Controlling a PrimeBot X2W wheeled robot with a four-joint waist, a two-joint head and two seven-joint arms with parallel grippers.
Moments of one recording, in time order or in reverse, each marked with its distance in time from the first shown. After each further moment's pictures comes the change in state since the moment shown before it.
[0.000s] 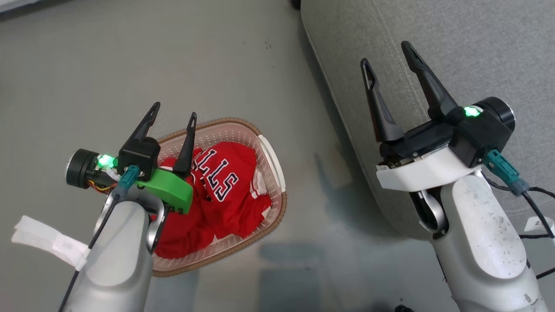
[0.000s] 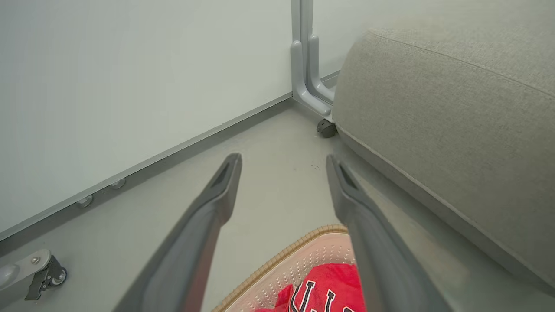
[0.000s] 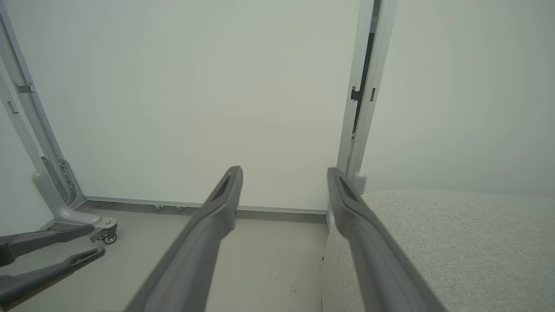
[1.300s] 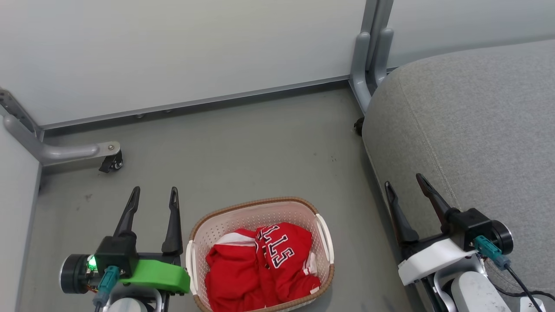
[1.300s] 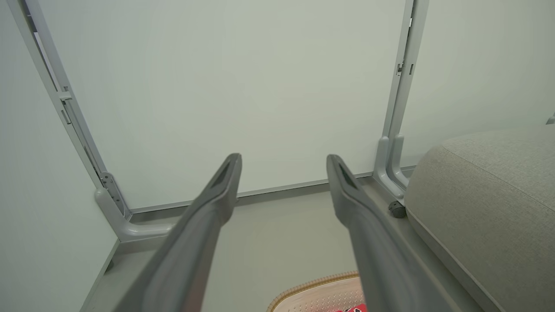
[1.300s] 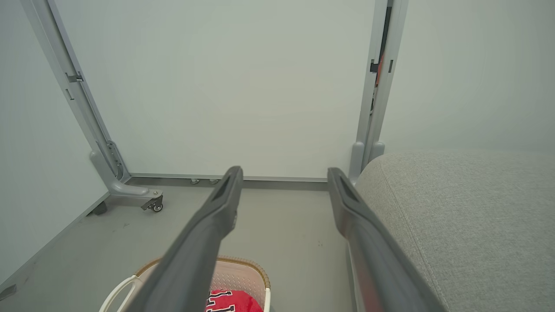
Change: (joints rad) left arm 0.452 -0.079 0.146 -0.350 -0.059 0.077 0.000; right arm 0.352 0.002 -0.095 0.165 -0.001 0.000 0.000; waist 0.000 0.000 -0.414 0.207
